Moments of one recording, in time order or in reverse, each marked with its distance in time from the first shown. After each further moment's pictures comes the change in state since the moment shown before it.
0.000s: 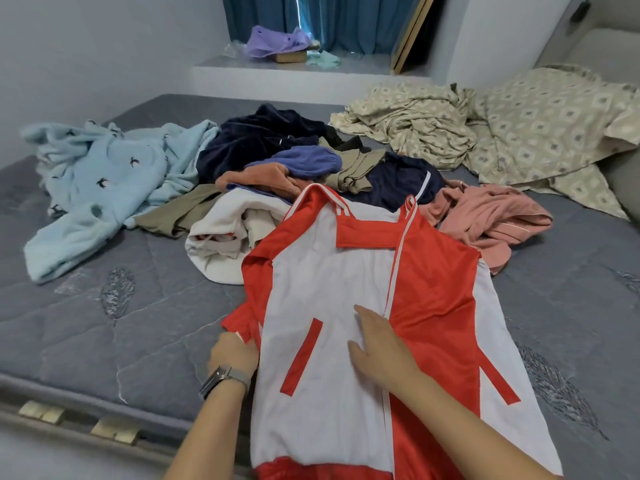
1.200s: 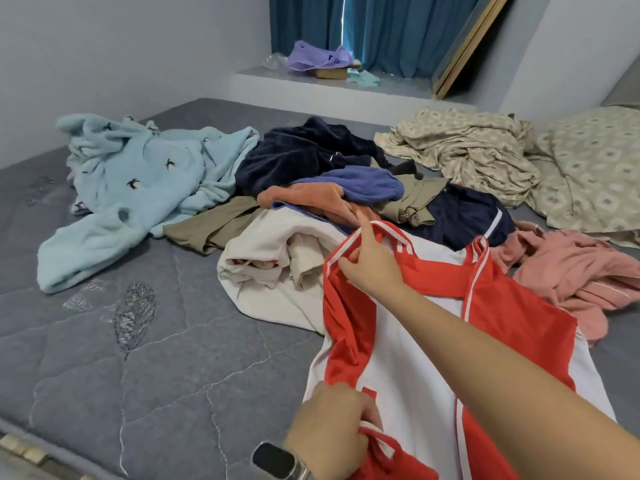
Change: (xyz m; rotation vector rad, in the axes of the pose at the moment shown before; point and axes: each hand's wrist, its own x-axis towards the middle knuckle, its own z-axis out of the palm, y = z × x) left_hand -0.029 0.047 -0.020 0.246 -0.556 0.845; right_hand 0.222 -0.101 -0.033 0.149 0.260 -0.034
